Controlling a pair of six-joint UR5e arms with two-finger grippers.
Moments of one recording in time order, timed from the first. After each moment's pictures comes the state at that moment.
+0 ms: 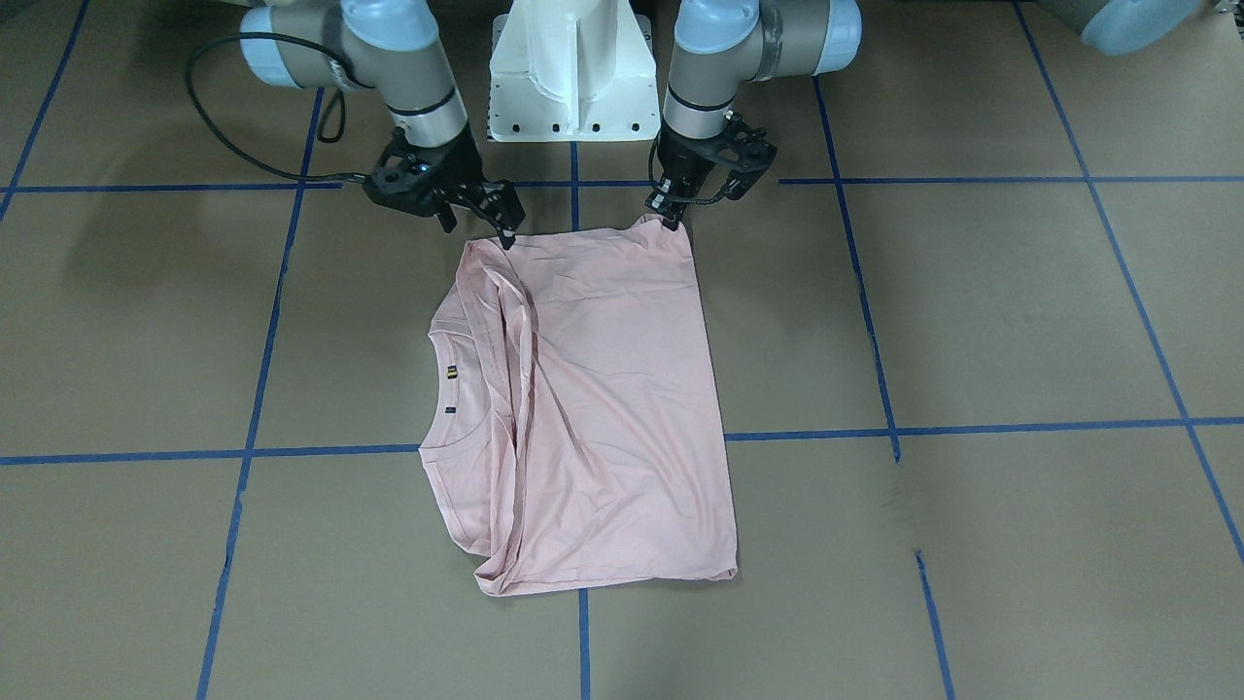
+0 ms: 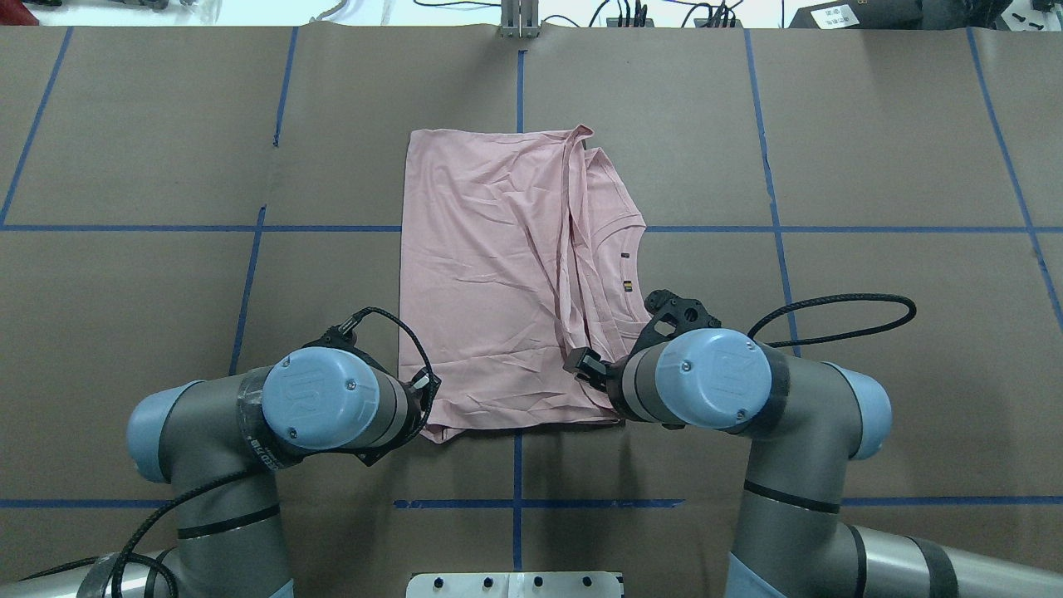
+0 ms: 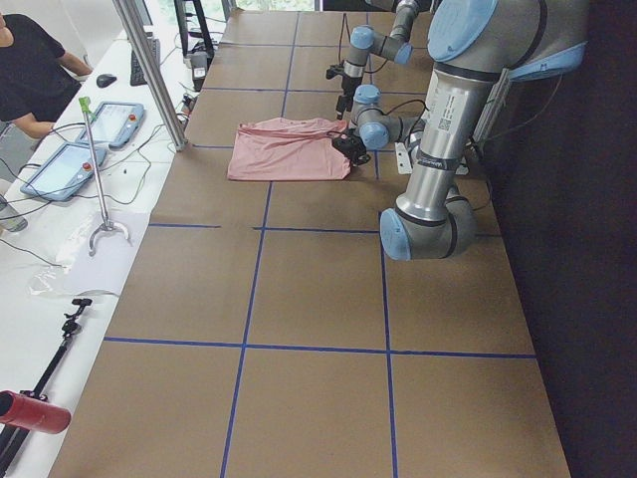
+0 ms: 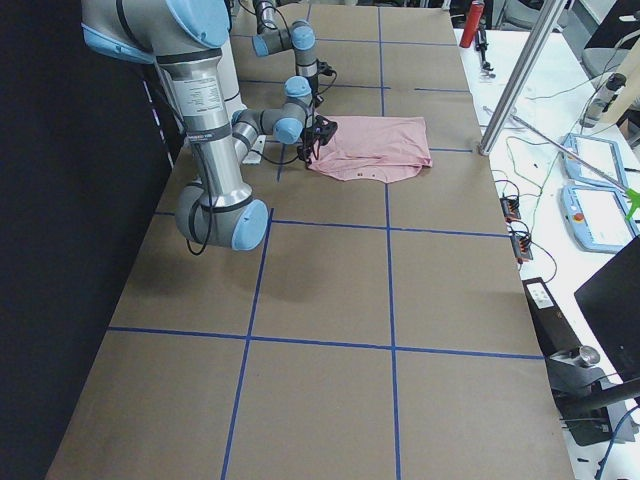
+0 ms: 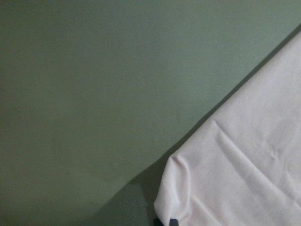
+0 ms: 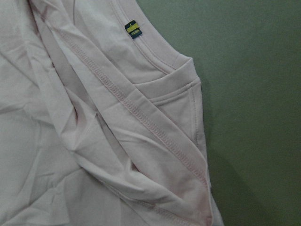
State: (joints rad) left arm -0.31 -2.03 -1.89 -1.65 -1.69 -2.23; right arm 0.34 -1.15 1.87 -1.39 1.67 1.87
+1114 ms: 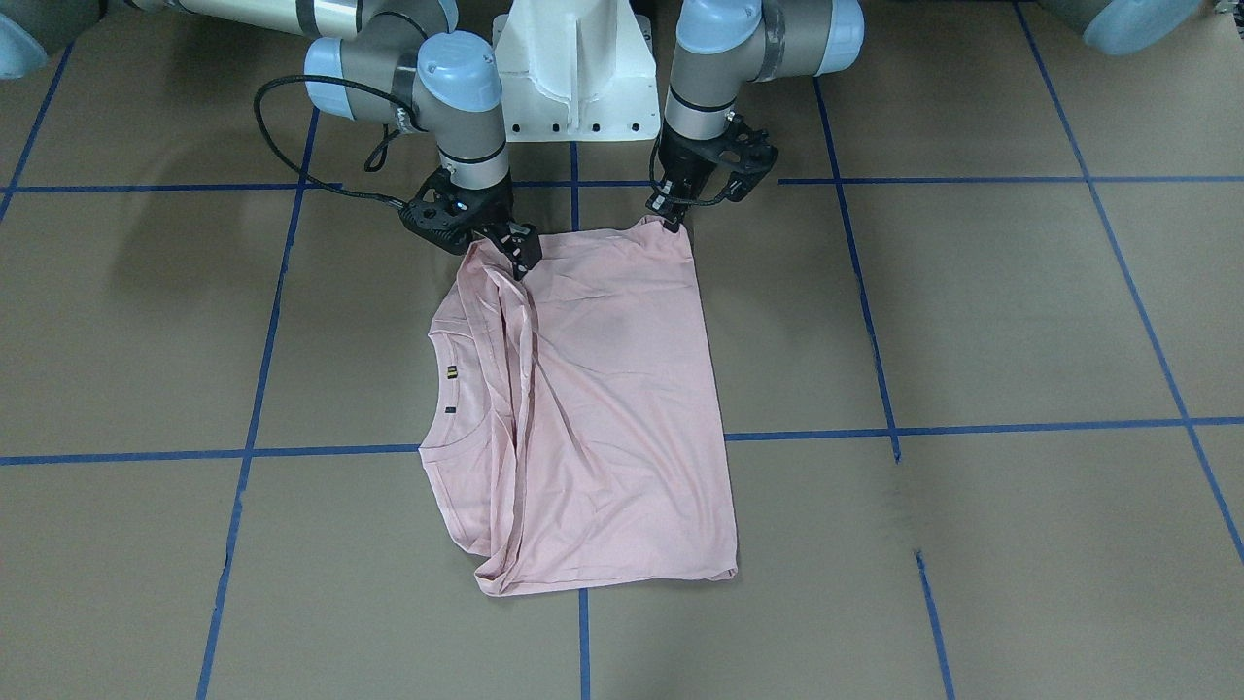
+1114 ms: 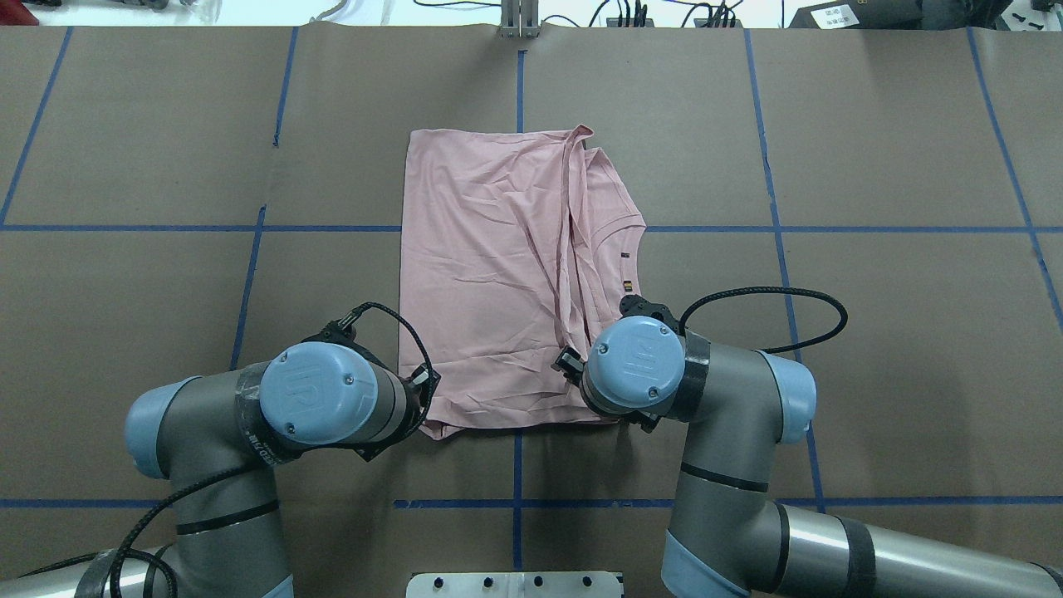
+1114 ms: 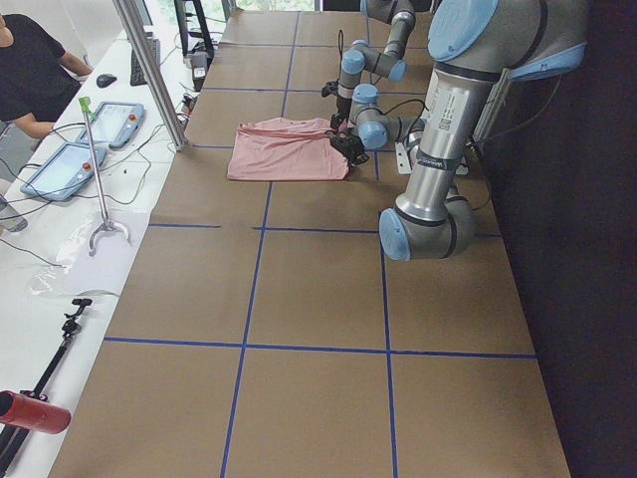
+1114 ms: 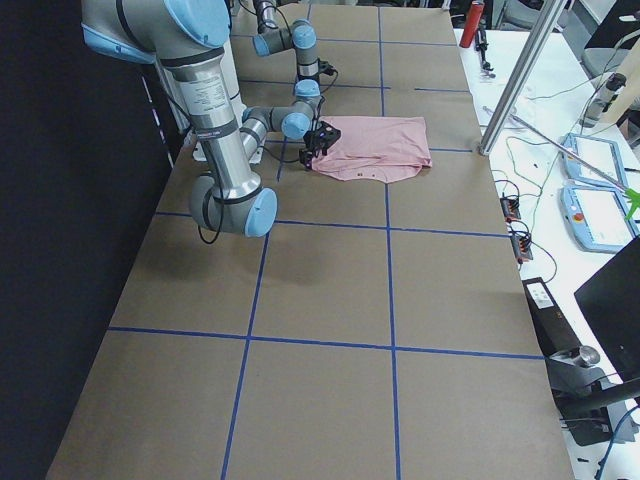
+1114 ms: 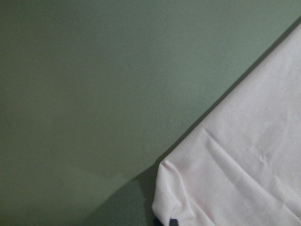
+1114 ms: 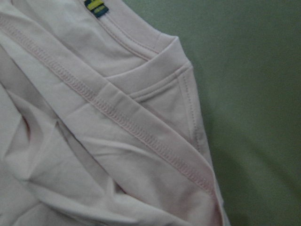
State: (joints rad) left arm -0.32 -2.03 -1.89 -1.65 -1.69 -2.22; right arm 0.34 -1.04 1.72 -1.51 1.70 1.94
